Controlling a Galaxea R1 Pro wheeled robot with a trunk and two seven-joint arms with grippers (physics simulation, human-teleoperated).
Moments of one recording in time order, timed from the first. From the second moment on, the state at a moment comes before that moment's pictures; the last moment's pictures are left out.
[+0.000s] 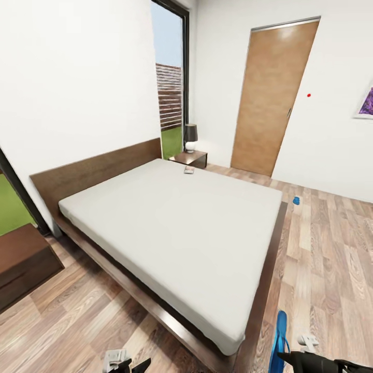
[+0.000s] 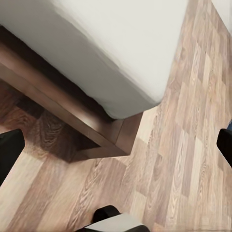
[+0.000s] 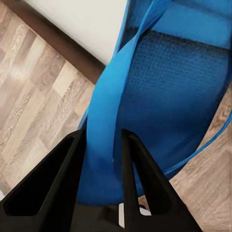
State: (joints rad) left arm 0.00 0.12 -0.07 -0.99 0.45 0.23 -0.59; right arm -0.58 -0.37 0.52 0.05 -0.66 -0.02 0.90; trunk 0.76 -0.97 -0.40
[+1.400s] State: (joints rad) left arm 0.00 0.09 -0.07 -0.99 0.45 0.23 -0.59; right arm -0.58 -0.37 0.51 0.08 -0.79 -0.02 0.91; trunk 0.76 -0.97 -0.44
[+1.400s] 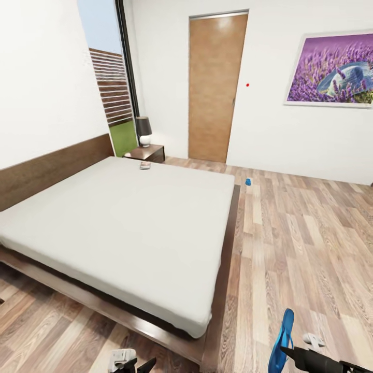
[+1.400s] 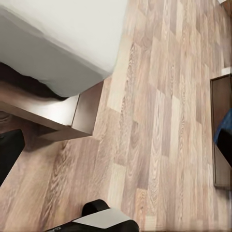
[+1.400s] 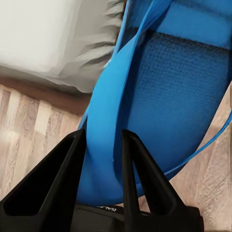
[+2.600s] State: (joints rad) left arm 0.00 0.08 -0.12 -0.99 0.45 0.23 -0.59; right arm -0.58 -0.37 0.51 0.08 -0.79 -0.02 0.90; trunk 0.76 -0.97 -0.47
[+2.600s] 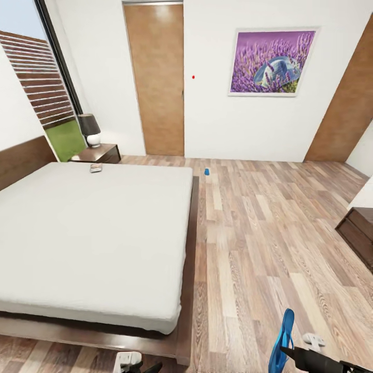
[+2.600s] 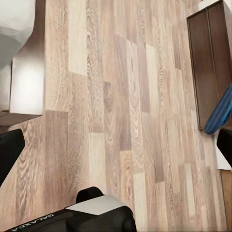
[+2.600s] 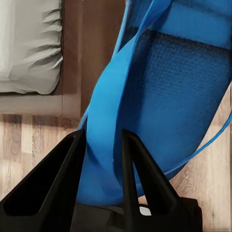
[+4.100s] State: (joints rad) left arm 0.00 0.08 -0.12 -0.96 0.45 0.21 -0.58; right arm -0.58 -0.37 0.51 0.08 -0.79 -0.02 0.90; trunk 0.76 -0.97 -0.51
